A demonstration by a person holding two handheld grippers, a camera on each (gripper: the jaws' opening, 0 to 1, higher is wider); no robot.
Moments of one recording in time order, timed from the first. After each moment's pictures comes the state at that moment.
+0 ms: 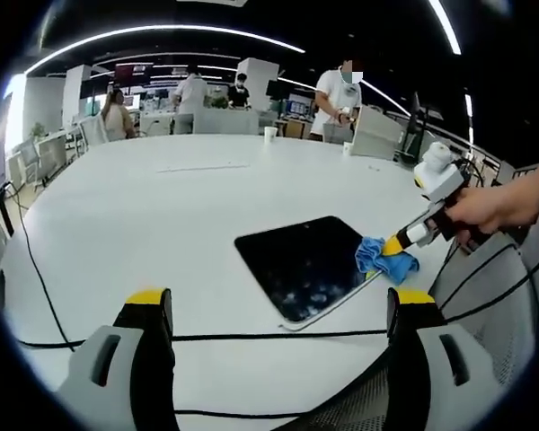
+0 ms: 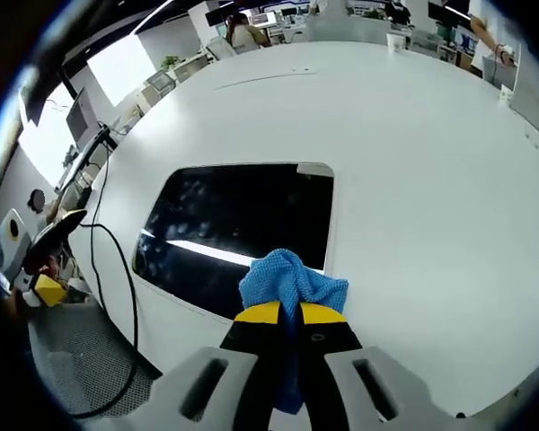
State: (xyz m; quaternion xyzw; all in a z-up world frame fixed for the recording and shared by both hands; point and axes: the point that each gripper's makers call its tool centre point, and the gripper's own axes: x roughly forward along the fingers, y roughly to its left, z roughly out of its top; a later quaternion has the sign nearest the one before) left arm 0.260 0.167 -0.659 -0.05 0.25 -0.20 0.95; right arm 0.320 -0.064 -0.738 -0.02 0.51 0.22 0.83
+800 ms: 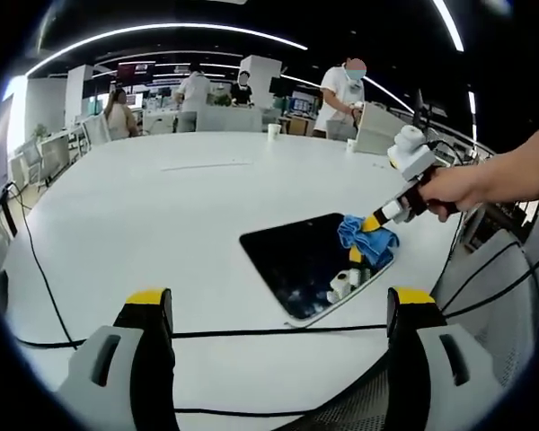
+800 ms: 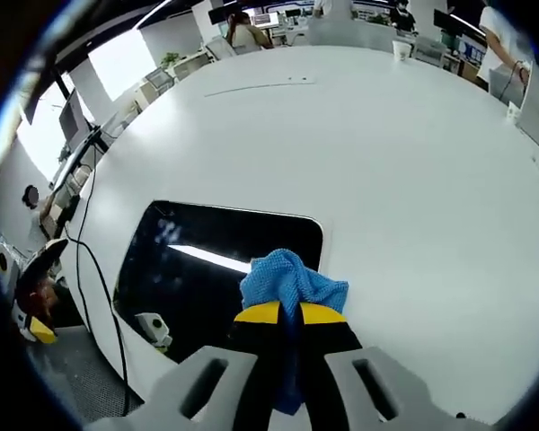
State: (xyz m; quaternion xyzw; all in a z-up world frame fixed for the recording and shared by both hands) left arm 0.261 0.171 -0.661 -0.04 0.25 -0.19 0.95; right arm 0.385 -0.055 -0.738 -0.05 0.50 0.21 0.84
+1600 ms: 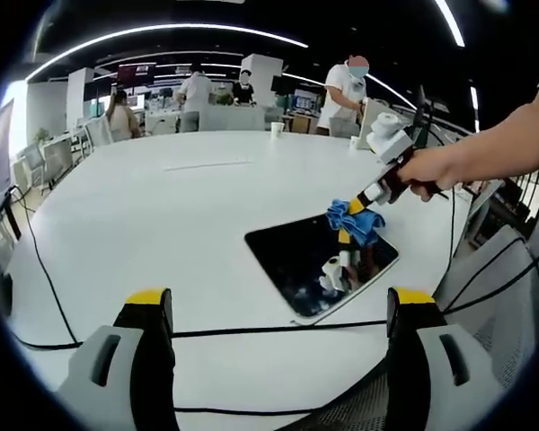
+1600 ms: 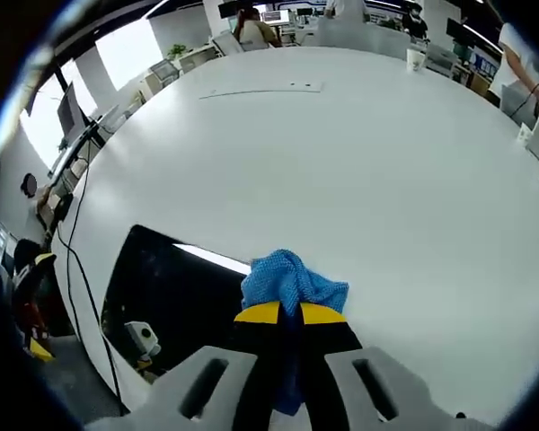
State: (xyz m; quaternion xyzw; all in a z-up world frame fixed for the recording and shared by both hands) left arm 0.262 0.176 -0.664 -0.03 0.25 -0.18 0.95; right arm 0.428 -0.049 -0.738 -0.07 0.50 0.23 0.83
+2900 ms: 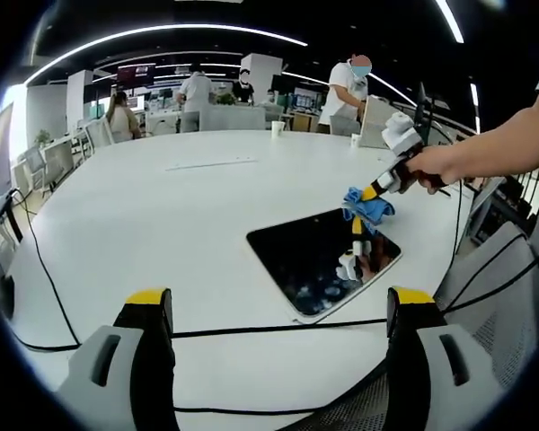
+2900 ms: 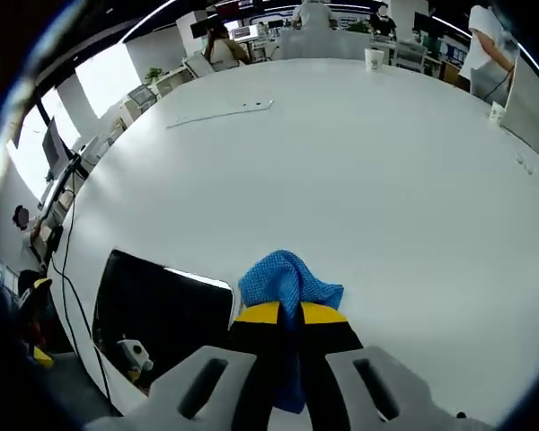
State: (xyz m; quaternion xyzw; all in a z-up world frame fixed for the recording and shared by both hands) left arm 0.262 0.177 -0.664 -0.02 0.25 -0.18 0.95; right arm 0.450 -0.125 -0.732 -0.03 0.49 0.17 0.86
